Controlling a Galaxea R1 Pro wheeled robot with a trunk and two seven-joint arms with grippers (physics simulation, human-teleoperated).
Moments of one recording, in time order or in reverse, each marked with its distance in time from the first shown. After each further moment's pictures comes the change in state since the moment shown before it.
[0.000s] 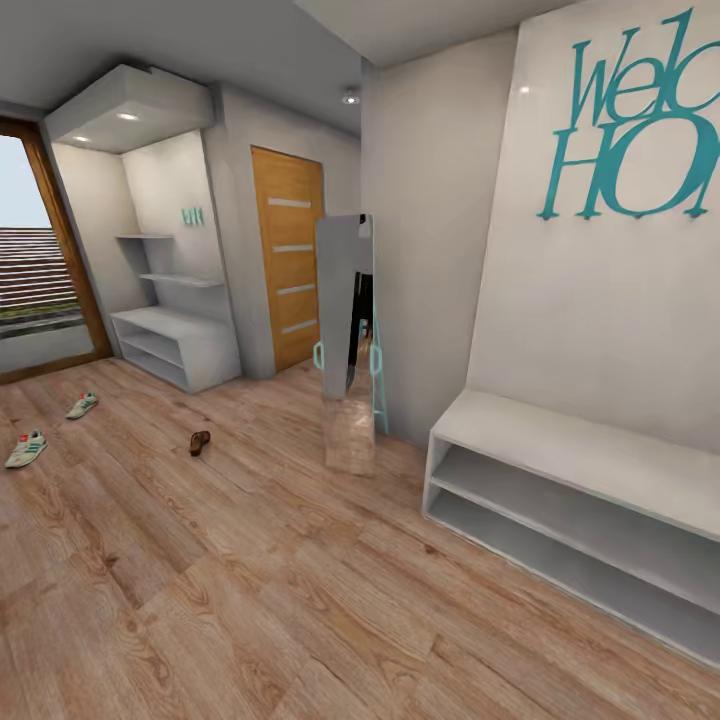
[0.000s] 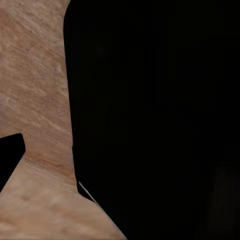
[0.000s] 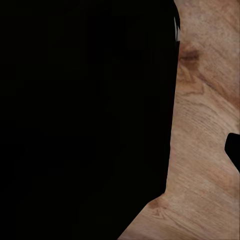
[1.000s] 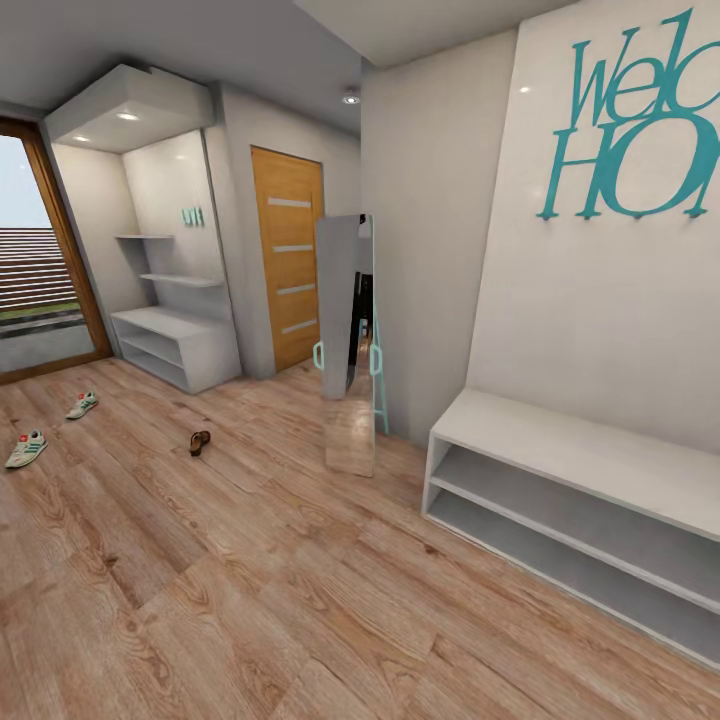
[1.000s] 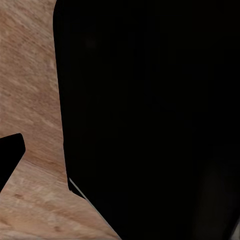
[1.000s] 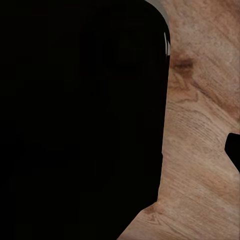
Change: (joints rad) left arm -0.005 -0.006 0.008 0.015 0.008 -0.001 -0.012; right arm -0.012 -0.010 0.004 -0.006 0.005 0.003 0.002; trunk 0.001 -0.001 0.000
